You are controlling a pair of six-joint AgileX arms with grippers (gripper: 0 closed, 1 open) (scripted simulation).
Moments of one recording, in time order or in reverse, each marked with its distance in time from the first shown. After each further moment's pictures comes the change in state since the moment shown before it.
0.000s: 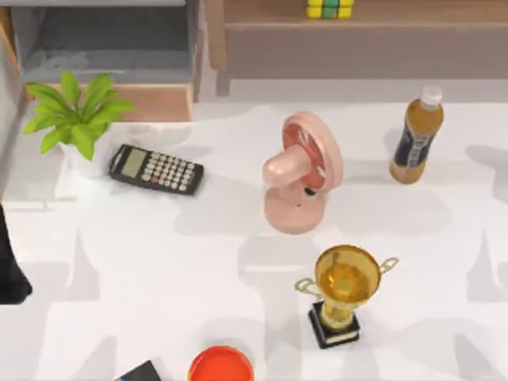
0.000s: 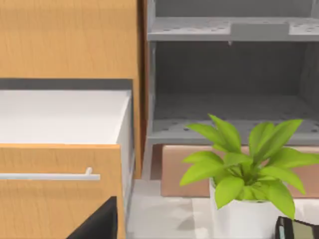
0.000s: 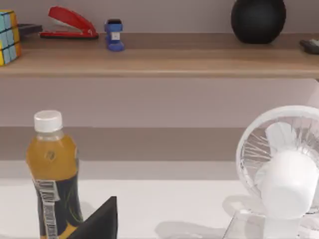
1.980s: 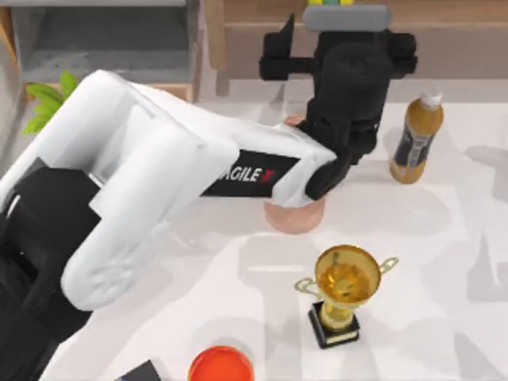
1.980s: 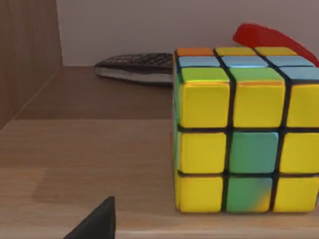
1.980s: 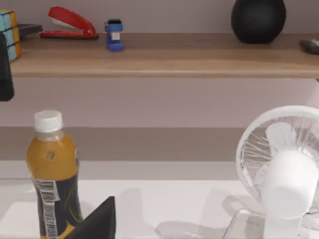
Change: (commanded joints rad) left arm -0.820 2.410 1.641 0.780 -0.771 0.015; right arm 0.000 0.000 0.000 0.000 0.000 0.000
